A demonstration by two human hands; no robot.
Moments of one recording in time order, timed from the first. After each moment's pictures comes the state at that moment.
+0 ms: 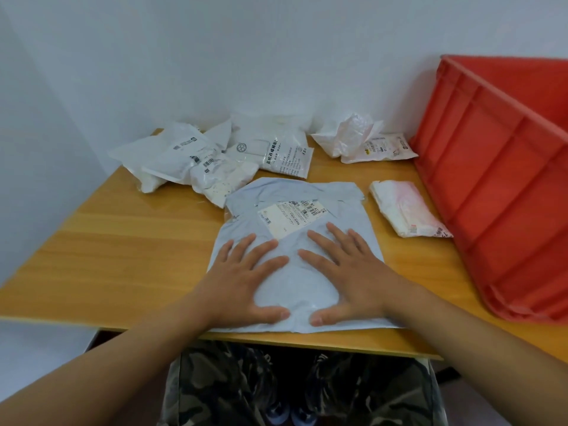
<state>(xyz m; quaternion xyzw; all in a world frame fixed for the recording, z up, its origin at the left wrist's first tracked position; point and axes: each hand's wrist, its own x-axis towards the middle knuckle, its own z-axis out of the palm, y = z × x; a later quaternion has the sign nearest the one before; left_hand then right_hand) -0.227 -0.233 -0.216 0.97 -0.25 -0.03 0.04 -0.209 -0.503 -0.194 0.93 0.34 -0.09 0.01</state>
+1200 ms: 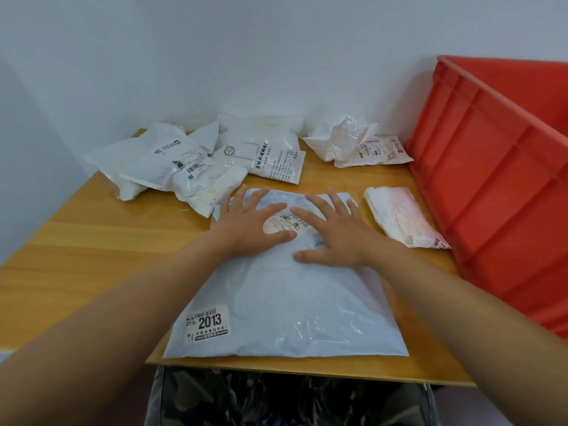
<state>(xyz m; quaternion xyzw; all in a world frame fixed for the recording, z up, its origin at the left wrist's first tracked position) -0.108 -0.272 -0.184 0.99 -0.11 -0.07 0.07 -0.119 -0.493 -0.177 0.96 0.25 -0.10 -0.05</state>
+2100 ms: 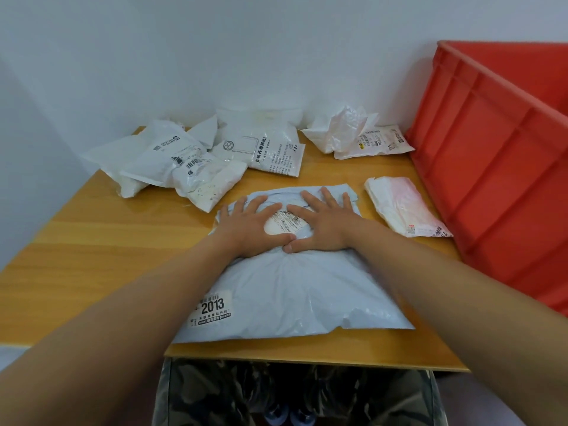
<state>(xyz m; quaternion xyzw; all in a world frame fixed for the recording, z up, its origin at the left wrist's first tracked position) -0.103 -0.271 -0.208 0.99 -0.09 -0.11 0.06 -0.093 -0.475 -0.192 0.96 0.20 -0.18 -0.02</state>
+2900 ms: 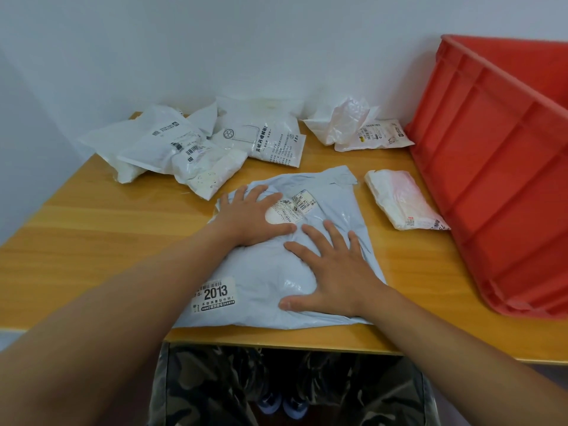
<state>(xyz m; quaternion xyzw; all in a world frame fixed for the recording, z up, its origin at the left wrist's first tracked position) -0.102 -0.270 -0.212 0.99 -0.09 -0.09 0.06 -0.207 -0.476 -0.212 0.97 0.22 -0.10 -0.06</state>
